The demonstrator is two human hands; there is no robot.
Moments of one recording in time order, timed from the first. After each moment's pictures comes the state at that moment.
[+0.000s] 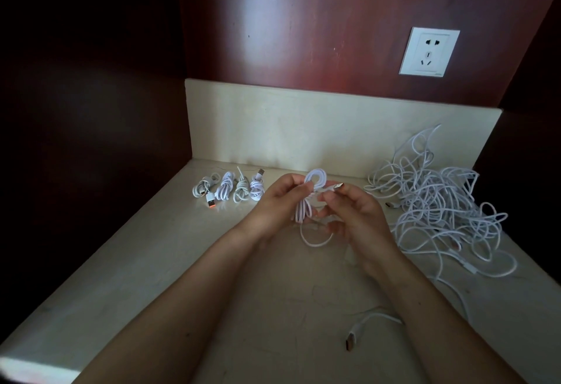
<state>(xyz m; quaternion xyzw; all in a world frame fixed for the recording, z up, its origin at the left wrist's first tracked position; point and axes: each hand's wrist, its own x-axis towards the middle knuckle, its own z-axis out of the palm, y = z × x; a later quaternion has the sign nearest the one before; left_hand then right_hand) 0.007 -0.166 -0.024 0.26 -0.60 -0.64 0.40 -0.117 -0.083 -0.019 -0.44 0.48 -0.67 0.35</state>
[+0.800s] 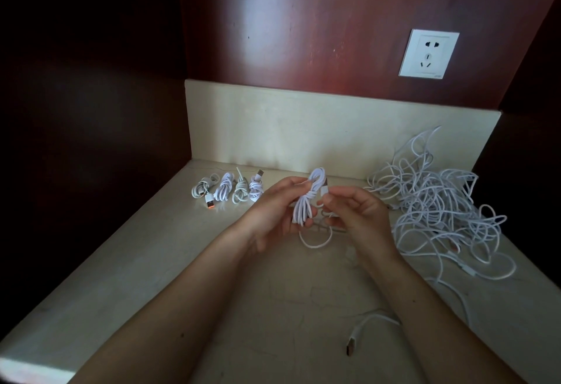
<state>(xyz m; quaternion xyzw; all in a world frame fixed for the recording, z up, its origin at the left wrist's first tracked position) 0.012 -0.154 -0.009 0.21 -0.49 -0.77 0.34 -0.123 -0.087 -0.024 -0.43 0.49 -0.70 0.29</state>
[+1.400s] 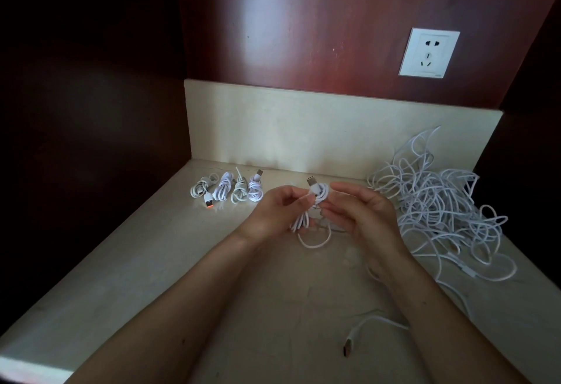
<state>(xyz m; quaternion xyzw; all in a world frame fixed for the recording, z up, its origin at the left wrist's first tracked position) 0.009 -0.157 -0.022 0.28 -0.65 -0.60 0.37 -0.131 -0.081 -0.016 -0.36 0.47 -0.71 0.37</state>
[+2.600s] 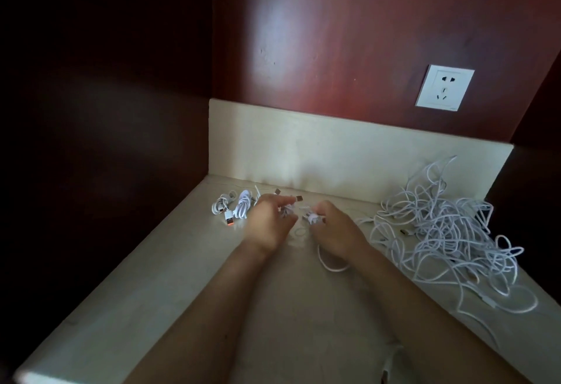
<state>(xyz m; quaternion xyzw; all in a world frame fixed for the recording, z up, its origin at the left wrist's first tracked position) 0.037 -0.218 -0.049 0.42 -0.74 -0.31 0.42 -0.112 -0.162 -0.034 -0.61 0.74 -0.28 0.10</state>
